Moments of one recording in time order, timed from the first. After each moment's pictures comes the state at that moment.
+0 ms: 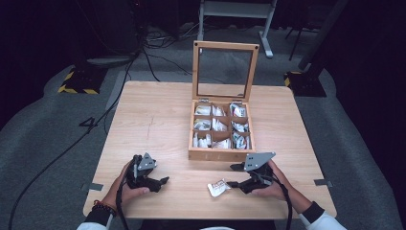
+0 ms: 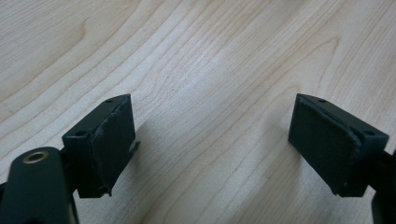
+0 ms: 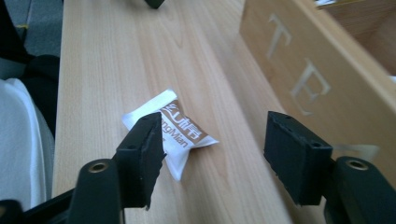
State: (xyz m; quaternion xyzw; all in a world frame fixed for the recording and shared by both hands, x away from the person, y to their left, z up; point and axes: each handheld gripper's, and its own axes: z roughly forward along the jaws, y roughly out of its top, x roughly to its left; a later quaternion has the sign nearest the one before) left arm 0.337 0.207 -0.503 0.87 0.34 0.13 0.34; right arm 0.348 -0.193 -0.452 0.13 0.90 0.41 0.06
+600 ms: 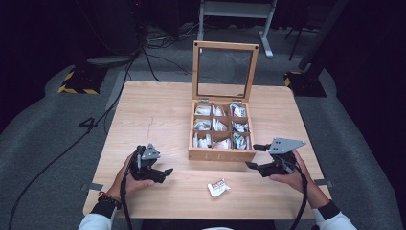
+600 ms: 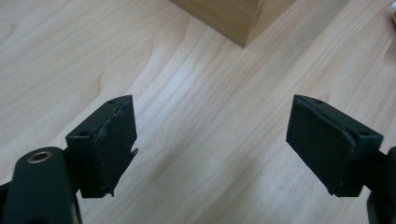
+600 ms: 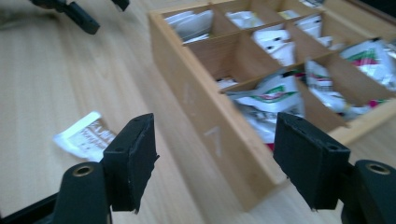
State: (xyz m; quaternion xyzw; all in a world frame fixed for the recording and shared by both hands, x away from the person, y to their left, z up) left arm 0.360 0.194 -0.475 0.86 0.33 0.13 0.36; right arm 0.368 -0.249 -0.415 0.20 0.86 0.44 0.15
